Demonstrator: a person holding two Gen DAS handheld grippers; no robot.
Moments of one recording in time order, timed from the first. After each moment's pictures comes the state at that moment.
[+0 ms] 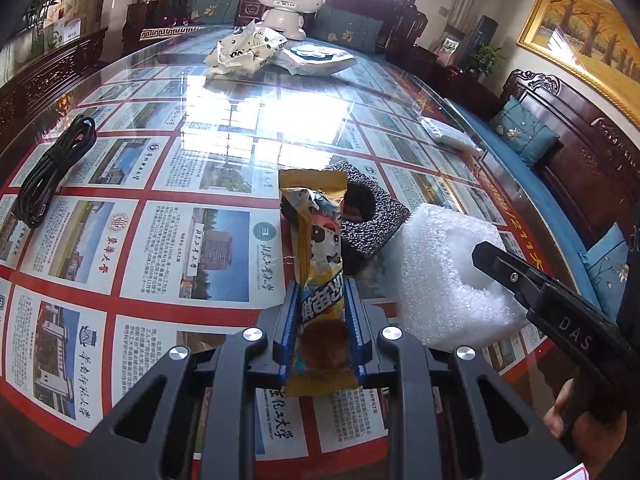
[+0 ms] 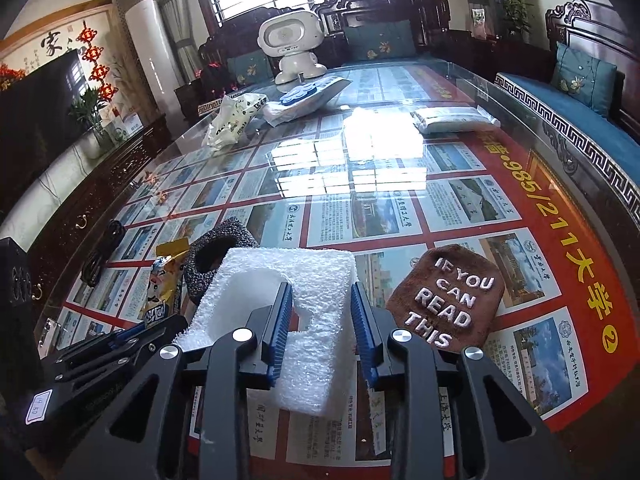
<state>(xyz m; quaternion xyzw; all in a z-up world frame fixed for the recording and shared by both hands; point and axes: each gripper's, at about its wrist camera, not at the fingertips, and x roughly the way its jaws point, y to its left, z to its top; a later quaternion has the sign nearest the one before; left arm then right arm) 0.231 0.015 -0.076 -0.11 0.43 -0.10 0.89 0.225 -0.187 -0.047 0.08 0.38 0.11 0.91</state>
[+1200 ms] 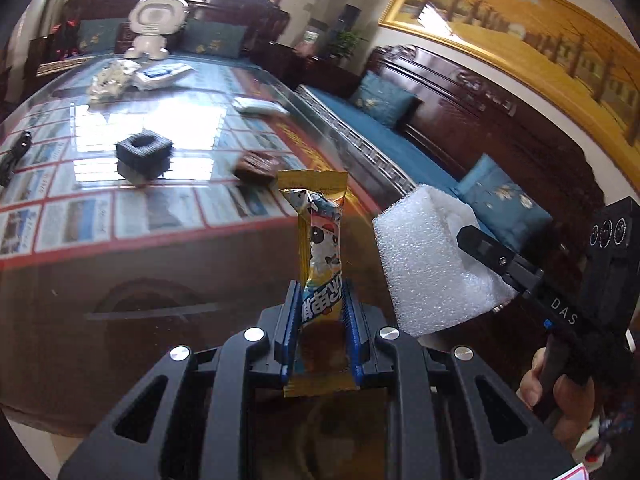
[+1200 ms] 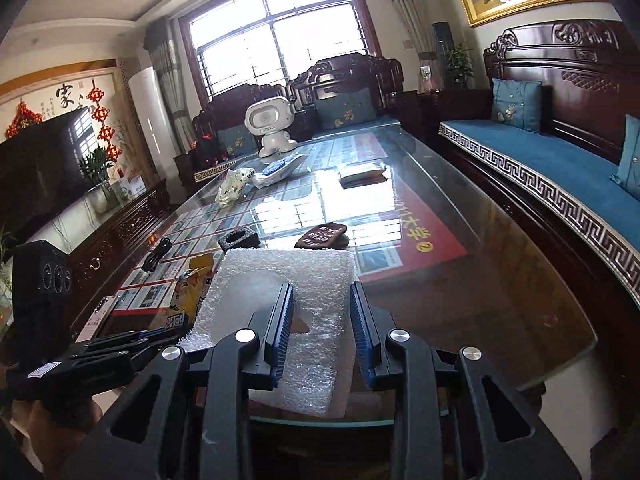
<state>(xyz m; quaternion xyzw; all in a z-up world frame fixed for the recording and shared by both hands) 0.007 -0.069 -0.018 -0.09 0.38 -0.33 0.86 -0.072 -0.308 0.021 0.13 0.25 0.06 0.96</state>
